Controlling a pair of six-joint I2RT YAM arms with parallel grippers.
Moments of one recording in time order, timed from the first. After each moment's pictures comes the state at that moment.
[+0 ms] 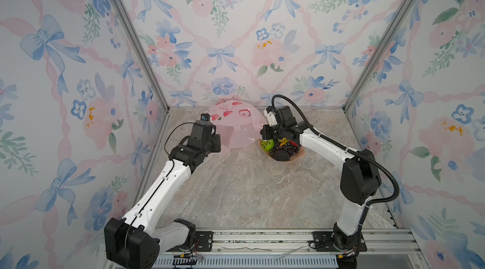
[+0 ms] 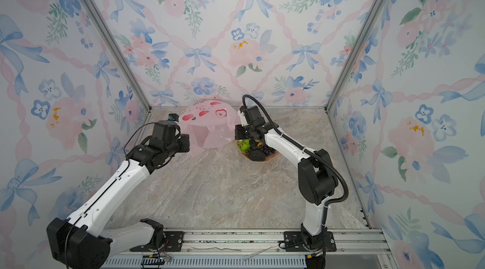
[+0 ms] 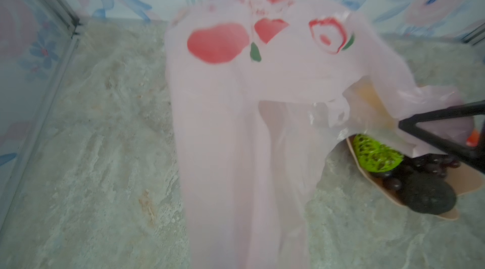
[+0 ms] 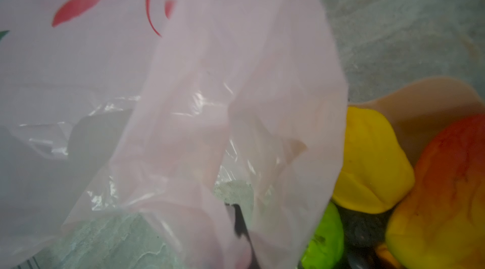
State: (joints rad) left arm -0.34 1.15 1.11 -0.58 -0.16 -0.29; right arm 0.57 1.85 1.59 -0.43 -0.19 0.37
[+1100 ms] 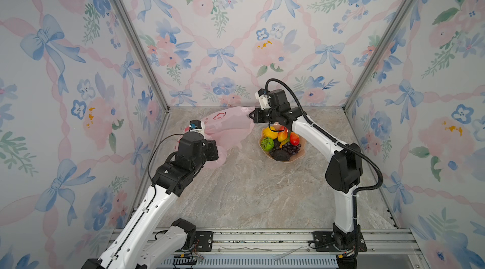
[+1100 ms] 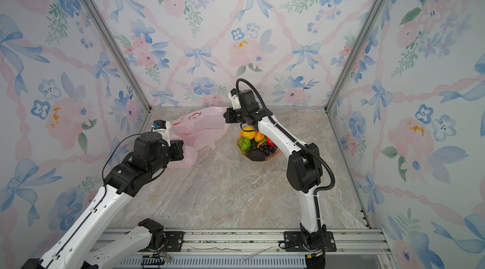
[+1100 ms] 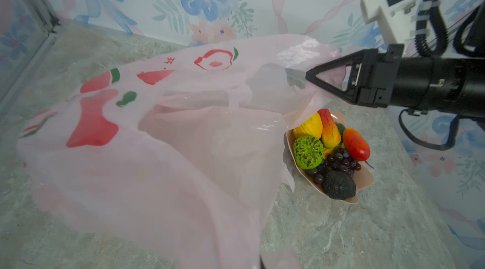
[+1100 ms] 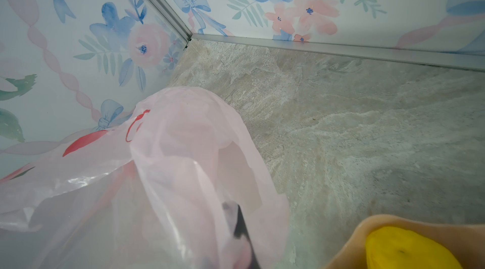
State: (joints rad) left arm -0.42 0.97 1.00 -0.62 -0.11 -0.46; right arm 0.55 2.09 1.96 -0.47 -0.32 0.37
